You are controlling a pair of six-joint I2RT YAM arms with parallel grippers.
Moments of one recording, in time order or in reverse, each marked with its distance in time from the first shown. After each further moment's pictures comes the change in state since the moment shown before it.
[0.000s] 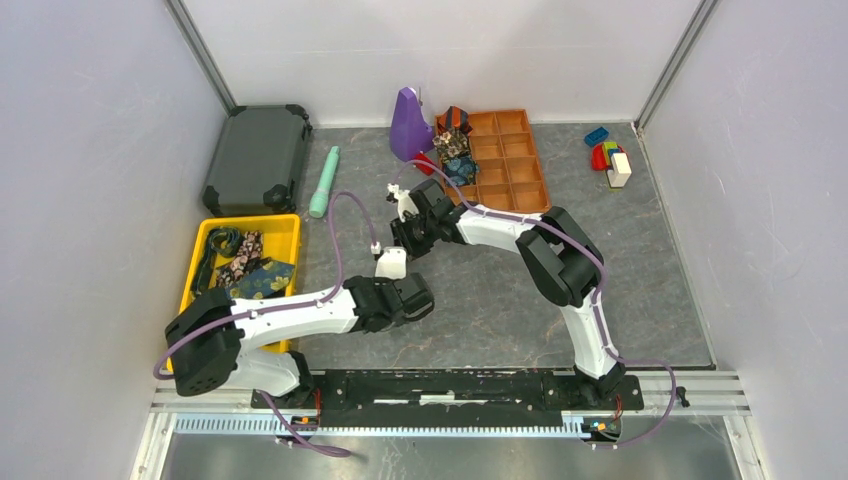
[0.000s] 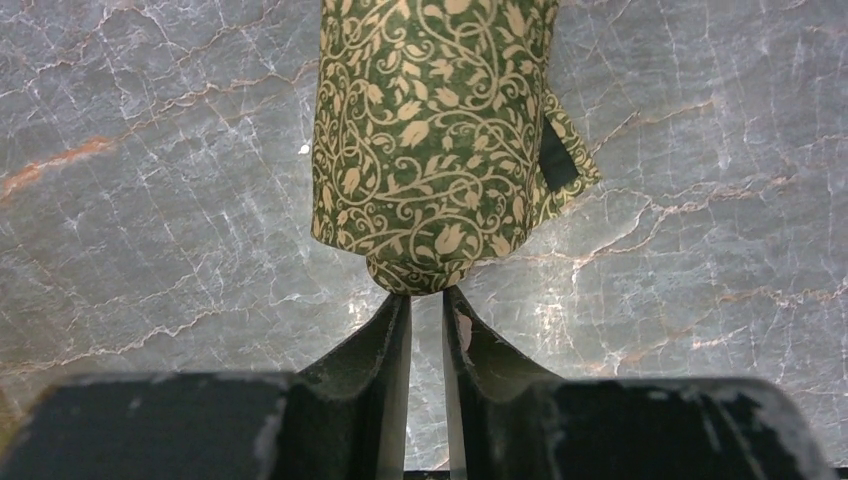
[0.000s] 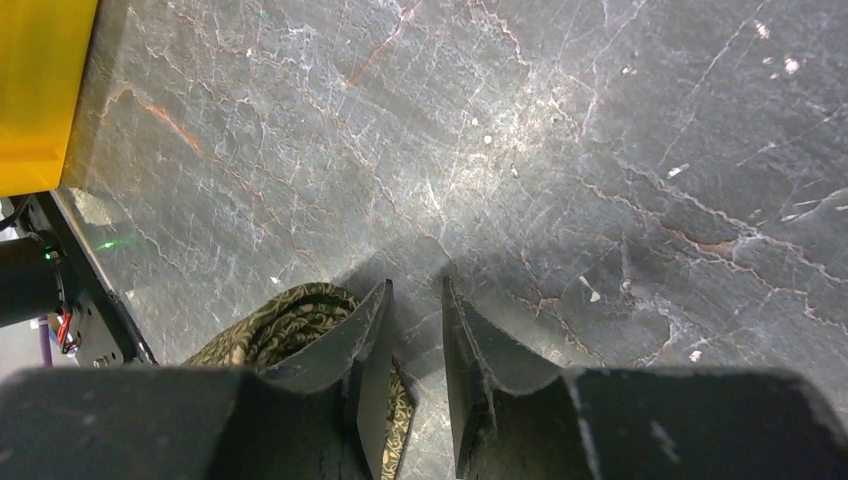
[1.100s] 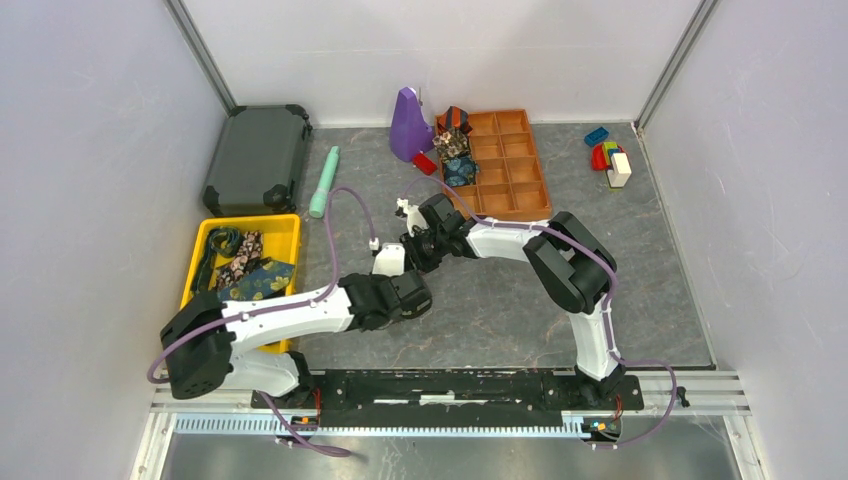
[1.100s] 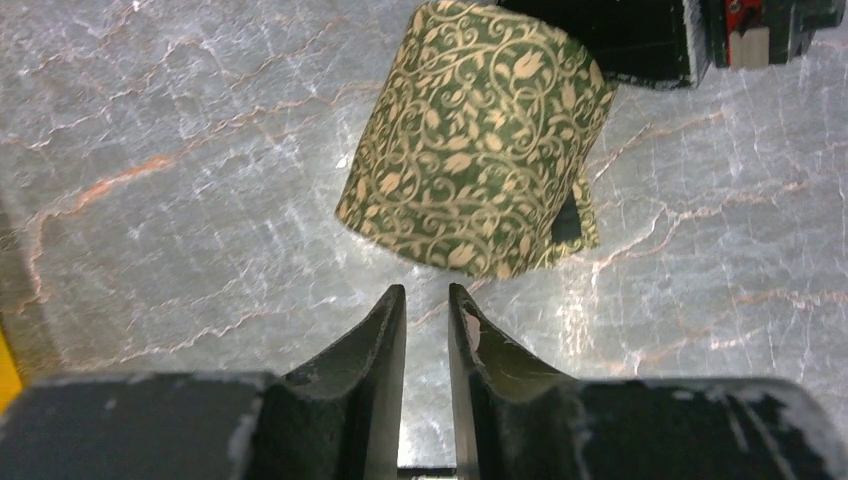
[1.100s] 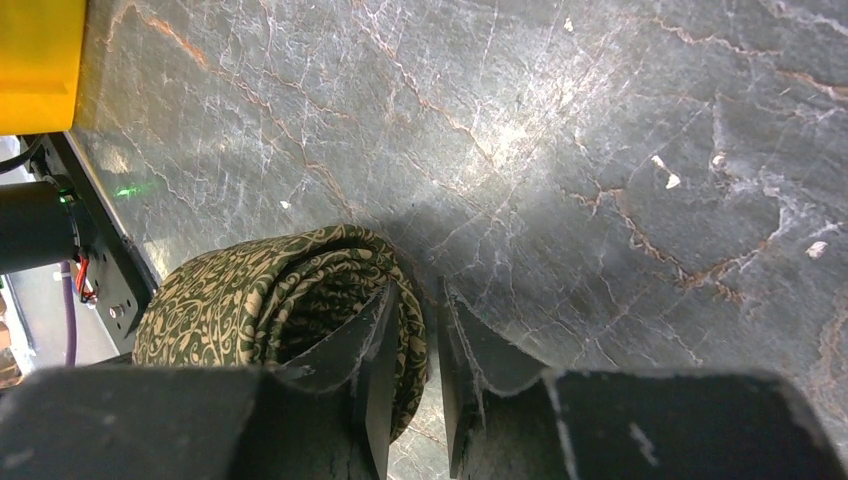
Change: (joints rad) left arm 0.011 -0.003 0.024 -0.026 -0.046 0.046; right arm 0.013 -0.087 -0.201 0.090 -0.060 0.039
